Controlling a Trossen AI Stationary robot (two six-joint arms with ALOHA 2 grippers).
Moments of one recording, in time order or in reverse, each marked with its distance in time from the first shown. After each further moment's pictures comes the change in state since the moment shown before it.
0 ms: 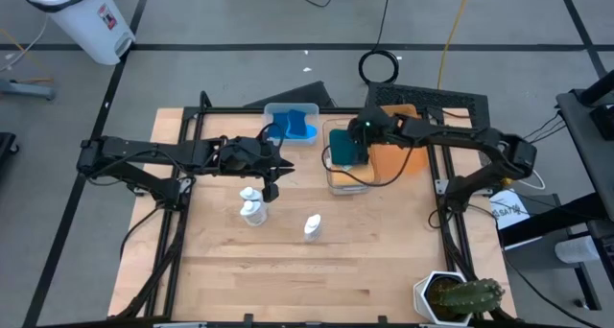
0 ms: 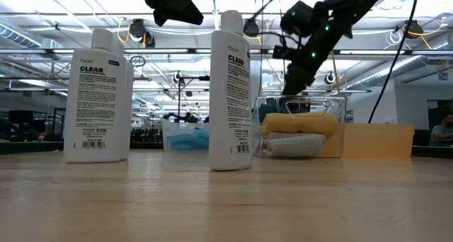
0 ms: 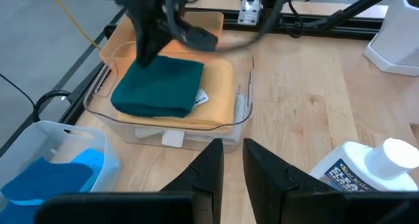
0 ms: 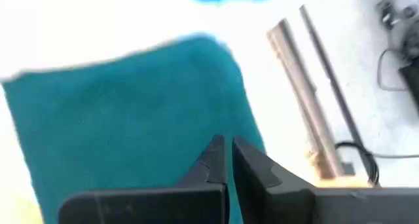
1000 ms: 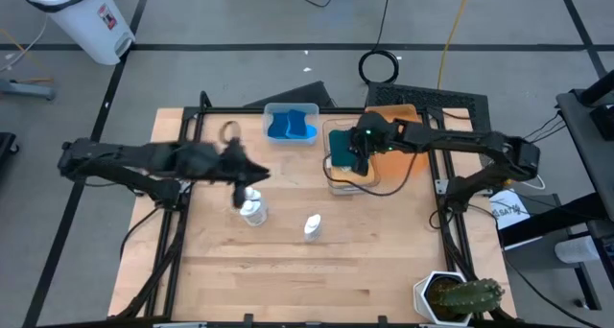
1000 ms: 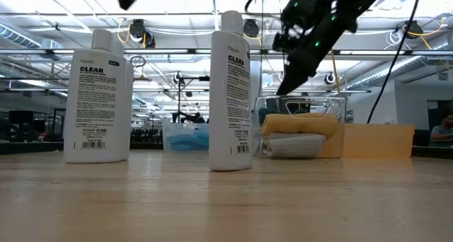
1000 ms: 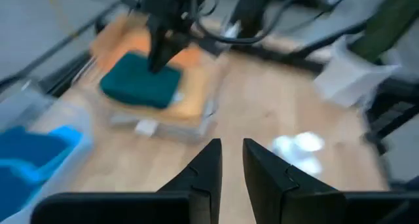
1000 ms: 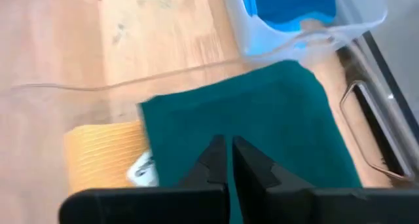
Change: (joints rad) left arm -0.075 -0.249 -0.061 -0.106 0.000 -0.215; right arm 0.071 -0.035 -0.002 -0.020 -0.154 0.109
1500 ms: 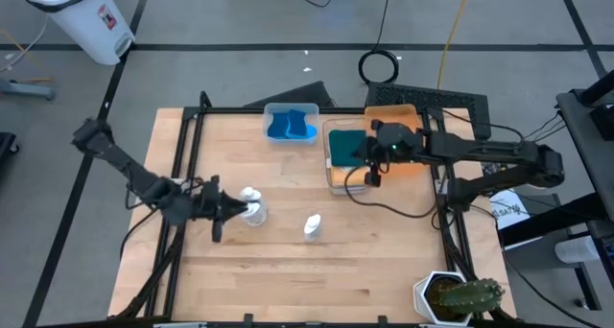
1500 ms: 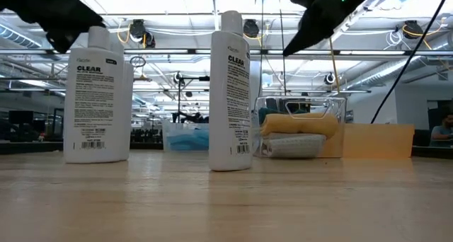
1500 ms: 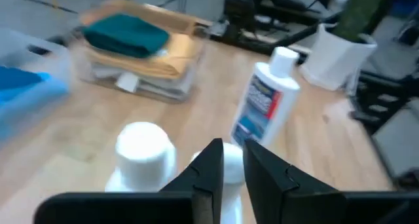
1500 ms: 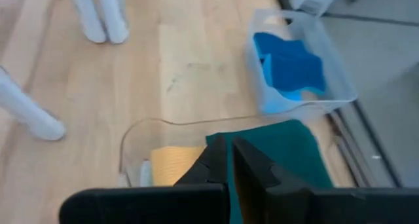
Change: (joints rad) left arm -0.572 -0.296 -0.600 0.346 -0.542 -0.258; right arm 0.190 -0.261 0.000 -0.071 0.086 0.017
